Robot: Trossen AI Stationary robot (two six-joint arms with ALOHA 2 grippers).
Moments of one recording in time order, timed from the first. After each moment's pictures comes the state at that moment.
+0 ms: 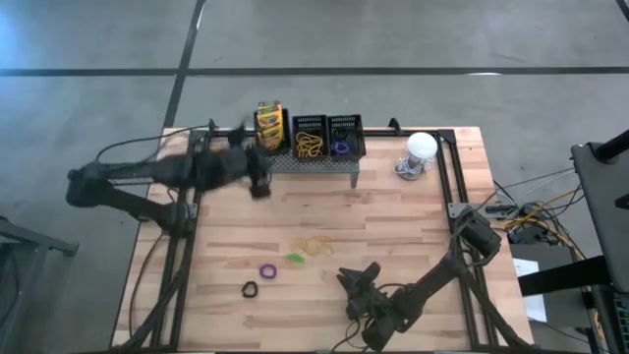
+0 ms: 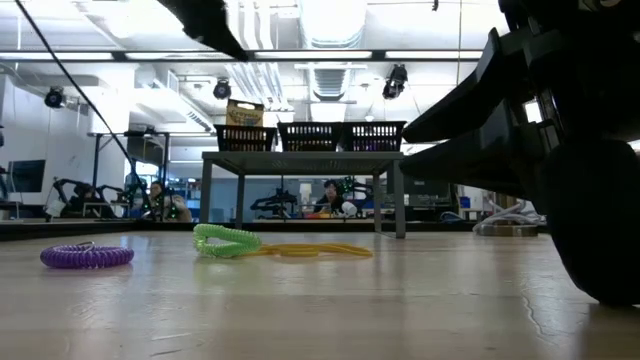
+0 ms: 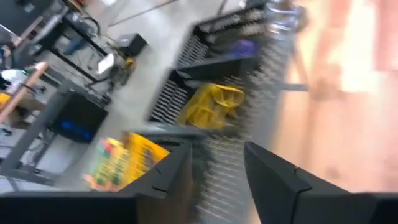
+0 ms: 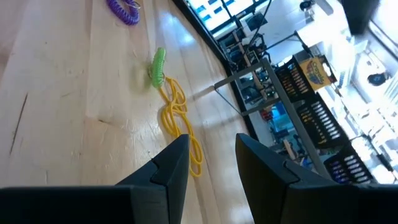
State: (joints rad) left arm 0.05 1.13 1.06 -0.55 -0.61 0.23; right arm 0.76 2.15 1.16 -0.03 1.34 0.06
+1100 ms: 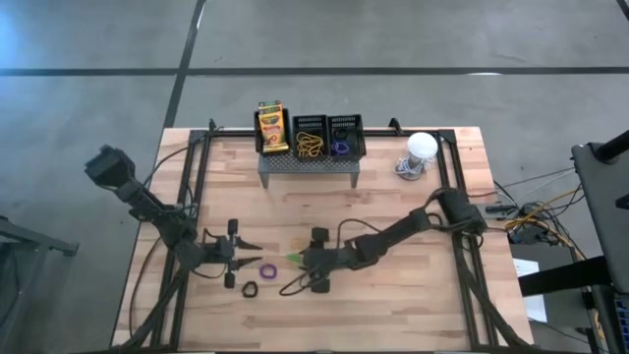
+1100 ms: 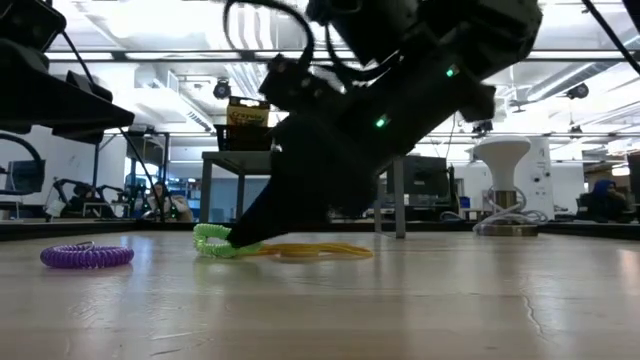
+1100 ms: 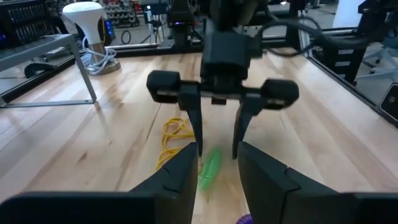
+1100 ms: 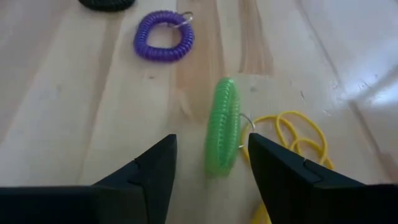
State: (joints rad) left arm -0.80 1.20 0.11 0.76 -0.79 -0.19; right arm 0.30 2.16 1.21 0.27 0.31 0.15
